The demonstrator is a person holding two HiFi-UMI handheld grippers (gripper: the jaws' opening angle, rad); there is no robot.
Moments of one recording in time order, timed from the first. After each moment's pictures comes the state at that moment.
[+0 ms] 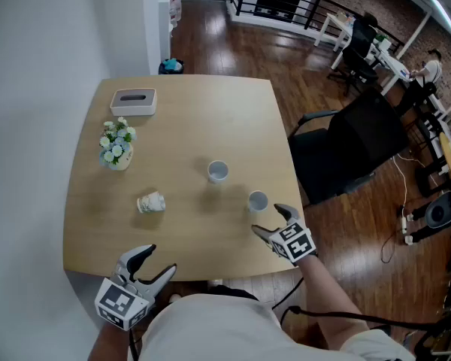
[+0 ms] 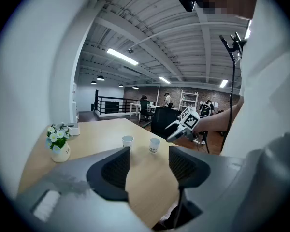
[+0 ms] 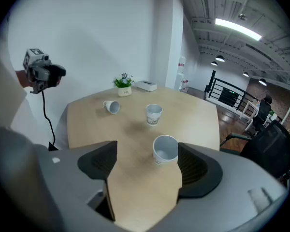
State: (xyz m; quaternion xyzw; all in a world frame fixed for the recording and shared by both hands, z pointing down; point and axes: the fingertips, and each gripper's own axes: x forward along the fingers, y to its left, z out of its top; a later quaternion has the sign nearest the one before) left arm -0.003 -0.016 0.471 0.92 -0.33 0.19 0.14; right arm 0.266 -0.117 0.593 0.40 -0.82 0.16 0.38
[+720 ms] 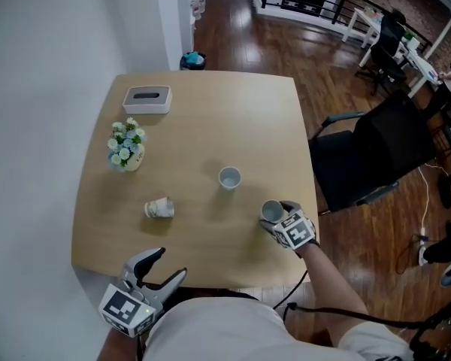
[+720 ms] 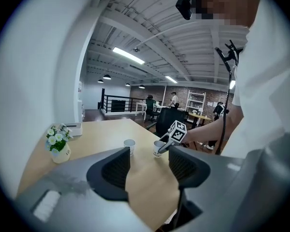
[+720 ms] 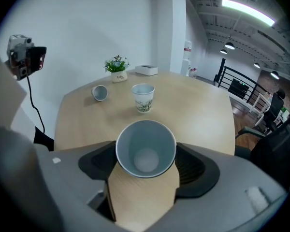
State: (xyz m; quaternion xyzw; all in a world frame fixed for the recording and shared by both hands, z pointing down) left arm 0.037 -0.055 0.451 0.90 -0.36 0.18 0.16; right arm 0.297 -0.194 0.666 0.36 -0.81 0.20 0.42
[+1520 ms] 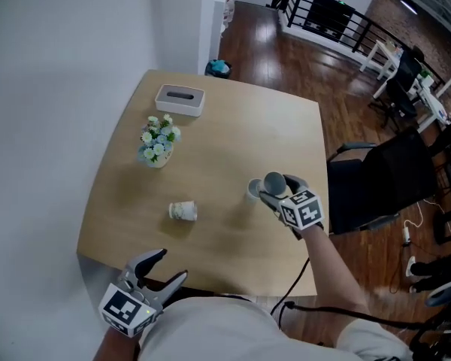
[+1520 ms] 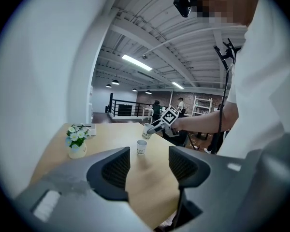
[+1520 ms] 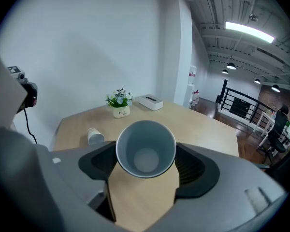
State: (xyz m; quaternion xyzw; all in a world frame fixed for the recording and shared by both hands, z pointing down) left arm -0.042 -0.047 0.452 0.89 -0.40 0.15 0.16; right arm 0.181 -0.298 0.555 0.36 -0.86 0.12 0.34
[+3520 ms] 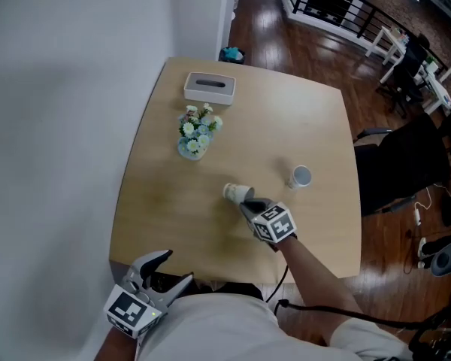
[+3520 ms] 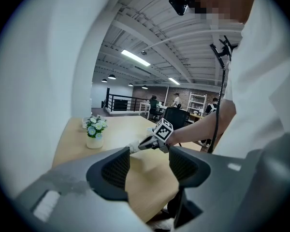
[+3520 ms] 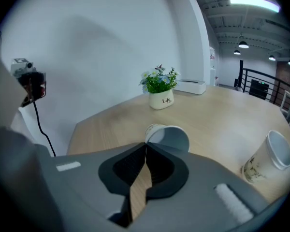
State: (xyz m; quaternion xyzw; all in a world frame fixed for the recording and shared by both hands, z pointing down) left arm -0.180 -0.014 0.471 0.90 -0.36 0.18 0.17; right arm -0.039 -0.199 0.653 0.28 -0.88 0.21 0.32
